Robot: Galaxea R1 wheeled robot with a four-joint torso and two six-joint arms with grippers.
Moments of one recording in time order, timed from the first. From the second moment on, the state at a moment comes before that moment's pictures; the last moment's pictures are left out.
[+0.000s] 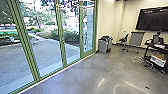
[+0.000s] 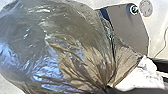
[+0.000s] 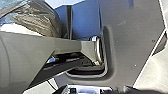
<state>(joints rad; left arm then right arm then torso) 1.40 3.04 -2.76 -0.21 0.23 0.34 -1.63 3.01 -2.59 -0.40 0.05 0.43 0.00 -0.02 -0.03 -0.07</state>
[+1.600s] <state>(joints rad) 1.40 3.03 -2.76 -0.21 0.23 0.34 -1.63 3.01 -2.60 -0.41 0.05 0.43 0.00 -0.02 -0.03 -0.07</state>
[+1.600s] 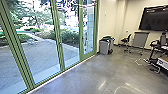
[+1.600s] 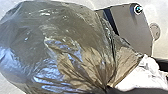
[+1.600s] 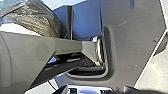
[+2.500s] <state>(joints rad) 1.40 3.04 -2.76 -0.21 0.23 0.34 -1.63 3.02 -2.61 -0.41 0.05 0.43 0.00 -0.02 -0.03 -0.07</state>
